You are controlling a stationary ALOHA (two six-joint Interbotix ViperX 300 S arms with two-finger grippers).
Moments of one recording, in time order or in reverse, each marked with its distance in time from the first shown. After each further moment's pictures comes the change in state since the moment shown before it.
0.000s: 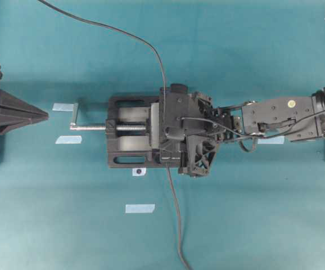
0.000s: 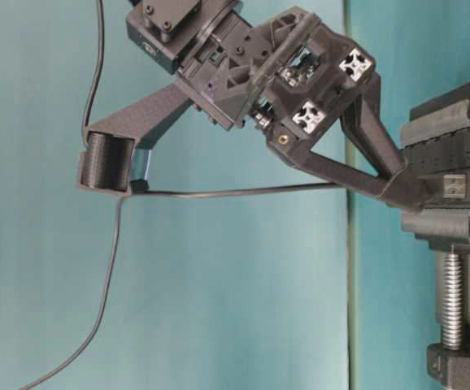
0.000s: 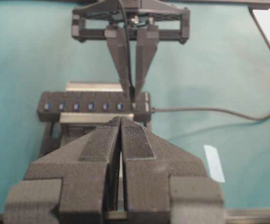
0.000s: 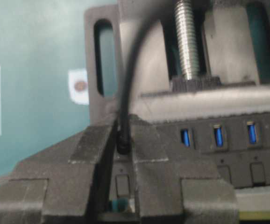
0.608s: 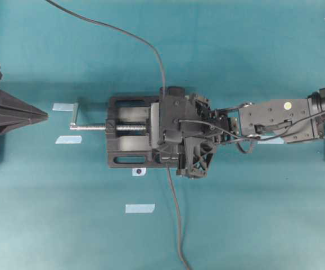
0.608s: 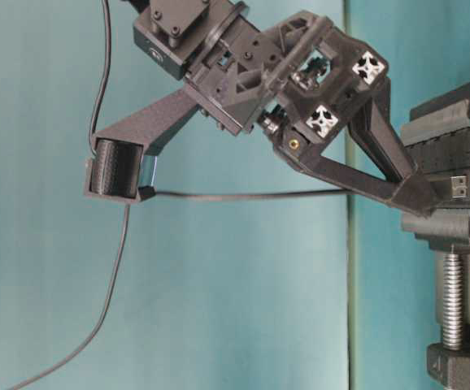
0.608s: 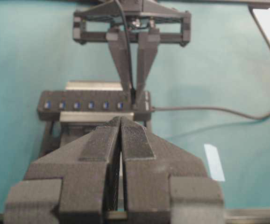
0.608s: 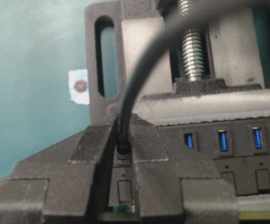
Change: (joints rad) left arm 0.000 -0.008 0.008 -0.002 -0.002 -0.002; right arm 0.014 0.026 -0.009 -0.003 -0.005 0.003
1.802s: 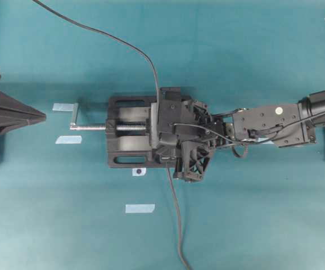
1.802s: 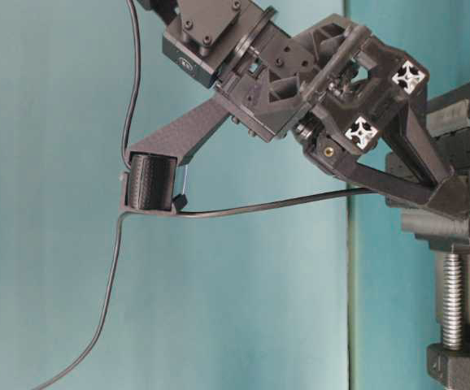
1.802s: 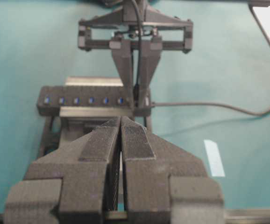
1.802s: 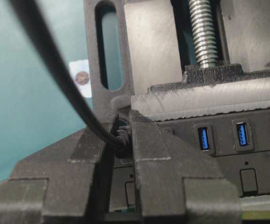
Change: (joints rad) left arm 0.000 -0.021 0.020 0.002 -0.002 -0.003; right arm 0.015 0.041 -0.006 0.028 0.017 0.023
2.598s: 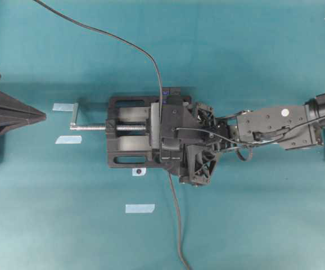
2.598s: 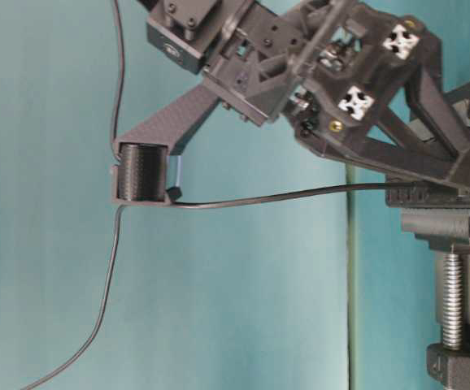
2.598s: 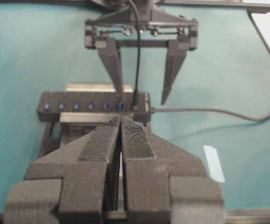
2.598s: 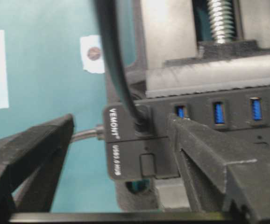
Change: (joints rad) left arm 0.000 0.002 0.005 0.000 -0.023 0.000; right arm 0.006 -0.041 -0.002 0.008 0.072 0.002
